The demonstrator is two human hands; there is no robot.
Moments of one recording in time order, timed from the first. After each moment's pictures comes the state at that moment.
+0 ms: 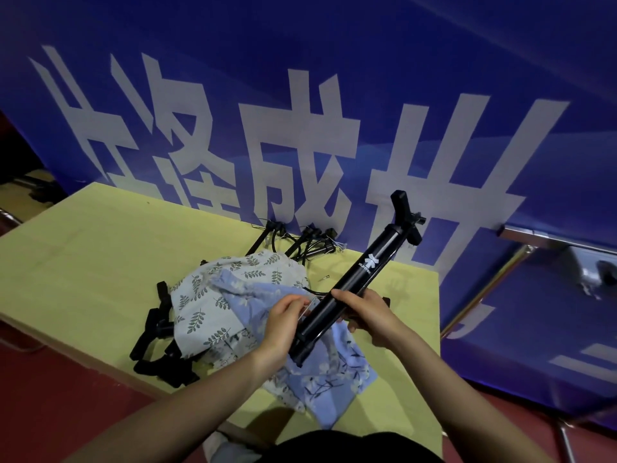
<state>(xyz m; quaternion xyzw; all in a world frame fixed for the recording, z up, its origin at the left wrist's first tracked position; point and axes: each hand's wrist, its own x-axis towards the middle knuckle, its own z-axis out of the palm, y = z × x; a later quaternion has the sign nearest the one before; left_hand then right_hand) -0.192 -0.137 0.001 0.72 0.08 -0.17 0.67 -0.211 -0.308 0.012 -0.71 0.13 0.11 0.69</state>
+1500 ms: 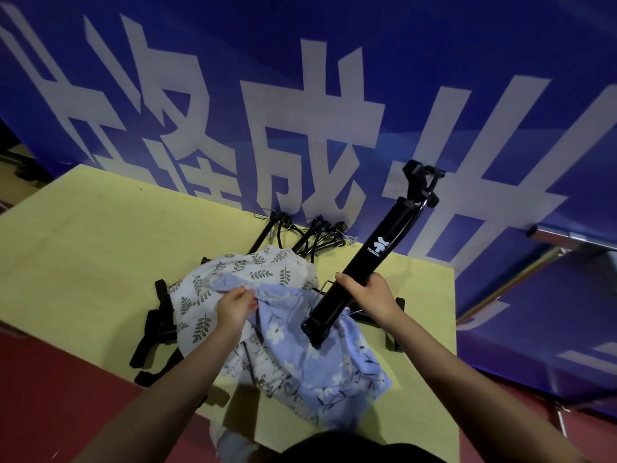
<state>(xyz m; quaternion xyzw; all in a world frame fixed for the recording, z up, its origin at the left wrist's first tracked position) -0.082 -0.053 -0.069 0.70 0.23 -0.13 0.67 -0.149 -0.296 0.004 -0.80 0.16 0.03 0.58</state>
